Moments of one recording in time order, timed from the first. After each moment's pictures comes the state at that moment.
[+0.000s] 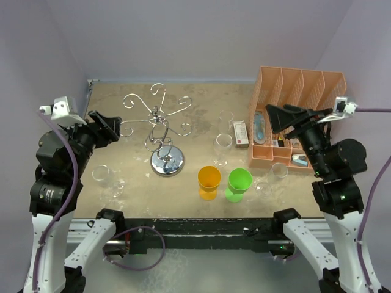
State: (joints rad) left arm -0.17 0.70 1.27 -0.68 -0.07 -0.42; right arm 0.24 0.66 1.15 -0.26 -0.07 0.52
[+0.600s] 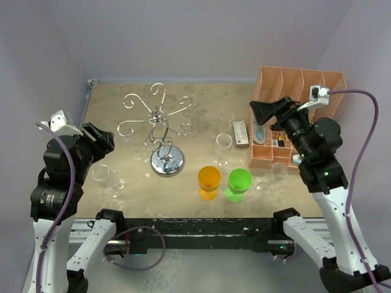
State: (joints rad) left arm -0.14 0.66 1.23 -0.88 -0.19 -0.56; right arm 0.26 0.79 1.10 -0.24 -0.10 0.58
